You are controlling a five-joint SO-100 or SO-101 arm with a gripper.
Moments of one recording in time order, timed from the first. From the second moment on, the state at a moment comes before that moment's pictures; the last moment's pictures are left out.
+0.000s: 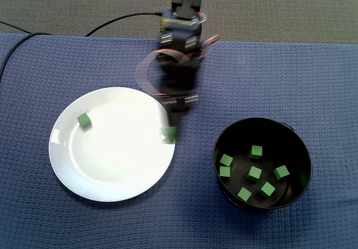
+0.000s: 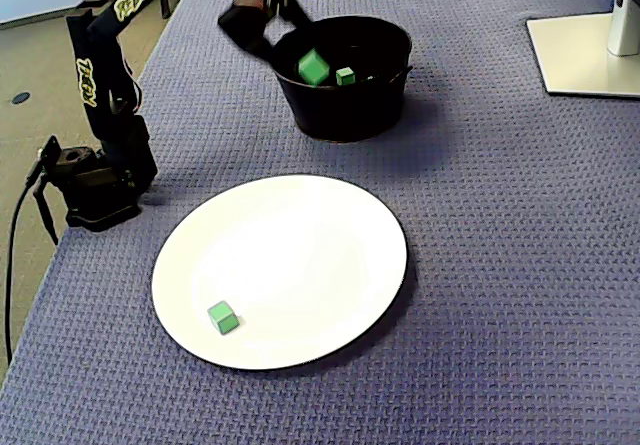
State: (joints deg) arm 1.3 87.0 51.5 87.1 -14.5
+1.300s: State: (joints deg) arm -21.4 85.8 57.8 85.8 -20.9
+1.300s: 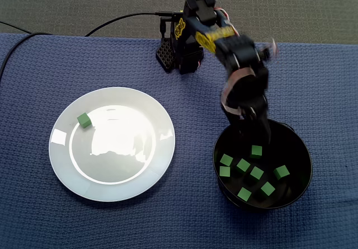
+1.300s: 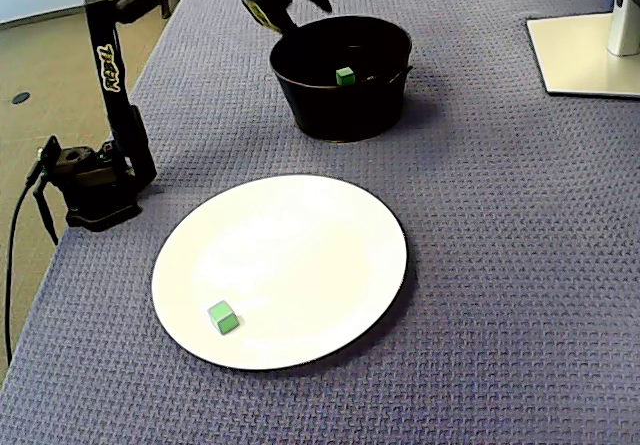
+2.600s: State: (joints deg) arm 53.8 70.1 76.3 76.7 18.5
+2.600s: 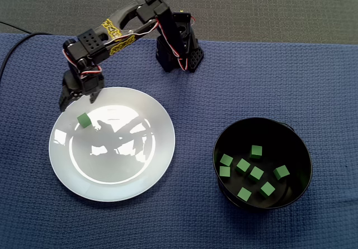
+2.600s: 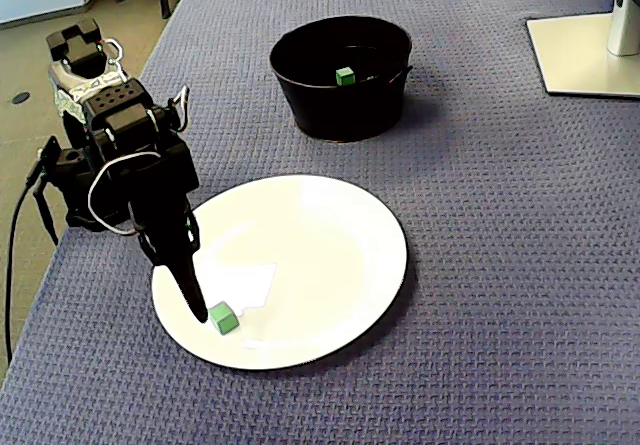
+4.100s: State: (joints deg) arm 49.2 58.1 74.7 72.2 13.1
